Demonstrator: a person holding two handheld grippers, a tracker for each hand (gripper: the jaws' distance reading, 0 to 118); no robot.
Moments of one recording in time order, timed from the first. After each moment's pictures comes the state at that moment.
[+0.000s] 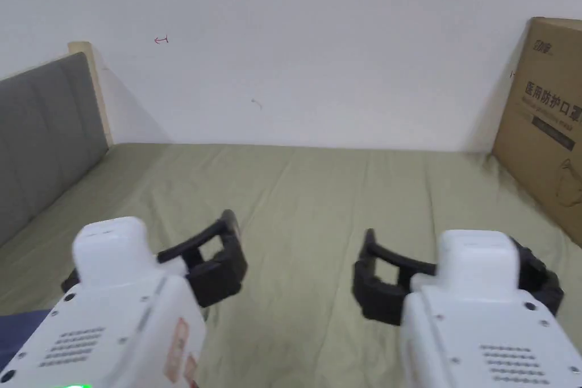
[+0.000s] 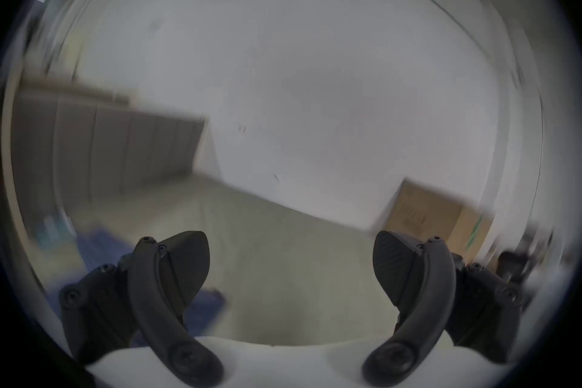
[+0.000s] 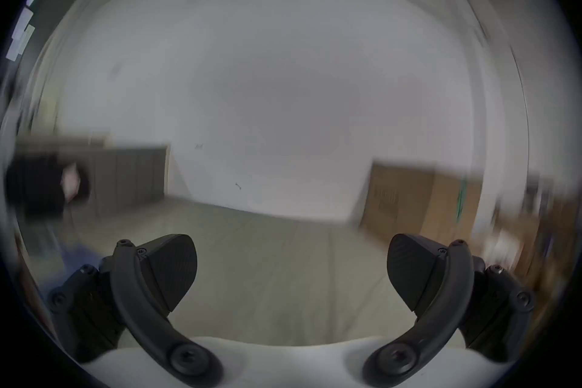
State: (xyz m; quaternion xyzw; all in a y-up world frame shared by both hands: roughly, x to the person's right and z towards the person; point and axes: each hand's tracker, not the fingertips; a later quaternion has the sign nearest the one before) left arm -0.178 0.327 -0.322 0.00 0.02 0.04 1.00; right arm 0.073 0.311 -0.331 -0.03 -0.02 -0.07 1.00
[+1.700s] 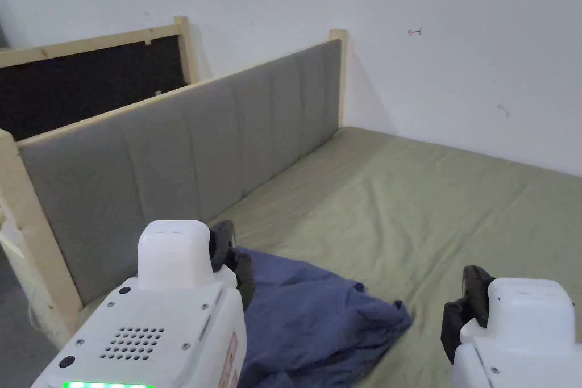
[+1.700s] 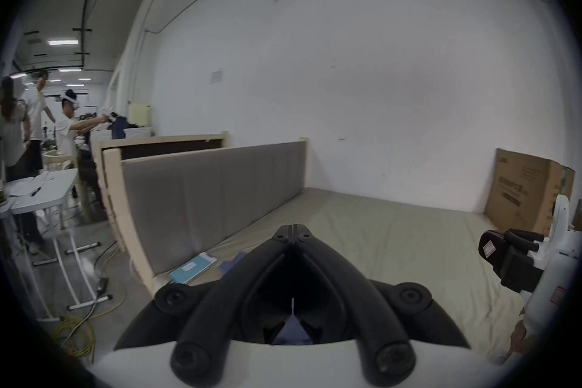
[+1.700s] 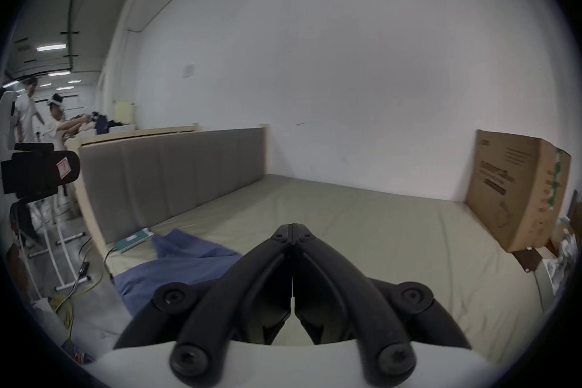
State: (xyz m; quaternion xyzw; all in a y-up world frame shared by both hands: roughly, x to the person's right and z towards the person) left arm -0.324 0.317 -0.225 -0.06 0.27 0.05 0.96; right arm -0.109 0.287 -0.341 -0.08 0.25 0.05 0.96
